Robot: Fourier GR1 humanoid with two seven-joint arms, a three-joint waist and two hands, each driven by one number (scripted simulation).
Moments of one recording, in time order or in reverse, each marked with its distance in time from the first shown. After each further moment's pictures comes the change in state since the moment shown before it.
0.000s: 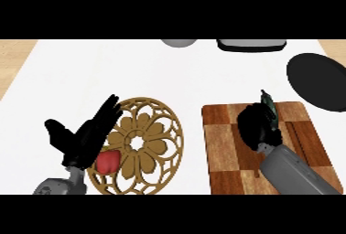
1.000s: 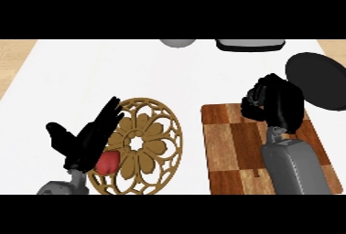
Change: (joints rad) left arm 0.020 -0.018 -0.007 -0.017 -0.011 0.006 0.005; right arm 0.080 0.369 -0.661 -0.326 -0.536 -0.495 0.201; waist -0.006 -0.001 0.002
